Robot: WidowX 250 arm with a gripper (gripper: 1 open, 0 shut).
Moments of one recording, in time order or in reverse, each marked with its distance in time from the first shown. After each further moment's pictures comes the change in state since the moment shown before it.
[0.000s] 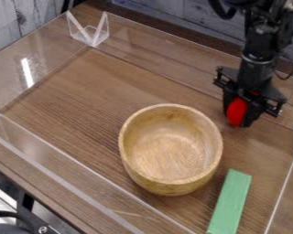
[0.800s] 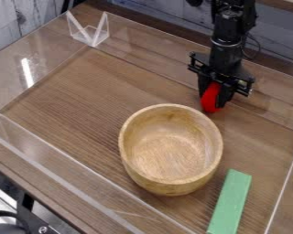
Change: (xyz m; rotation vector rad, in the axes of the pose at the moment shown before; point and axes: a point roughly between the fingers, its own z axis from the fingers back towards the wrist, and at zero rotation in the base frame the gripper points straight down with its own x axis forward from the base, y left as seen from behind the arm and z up) arm 0.008 0.030 0.003 0.004 -0.026 0.042
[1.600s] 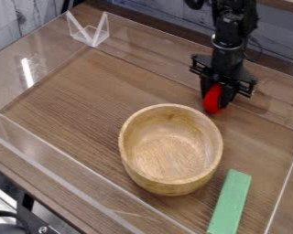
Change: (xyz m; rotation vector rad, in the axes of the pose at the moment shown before) arm 0.003 -0.012 -0.004 -0.004 -0.039 -0.007
